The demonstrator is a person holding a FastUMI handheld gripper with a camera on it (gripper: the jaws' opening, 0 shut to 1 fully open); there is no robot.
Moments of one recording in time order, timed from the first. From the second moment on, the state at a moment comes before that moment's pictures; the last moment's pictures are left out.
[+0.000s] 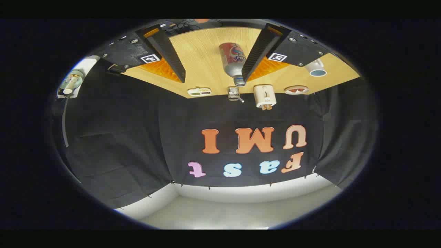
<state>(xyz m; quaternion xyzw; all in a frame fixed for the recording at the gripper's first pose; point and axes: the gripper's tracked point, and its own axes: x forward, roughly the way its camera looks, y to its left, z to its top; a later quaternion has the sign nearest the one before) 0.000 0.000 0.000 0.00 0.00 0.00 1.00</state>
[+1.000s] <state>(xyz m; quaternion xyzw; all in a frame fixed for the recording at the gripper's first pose) 0.021 0.007 -0.026 -0.03 0.03 -0.02 1.00</state>
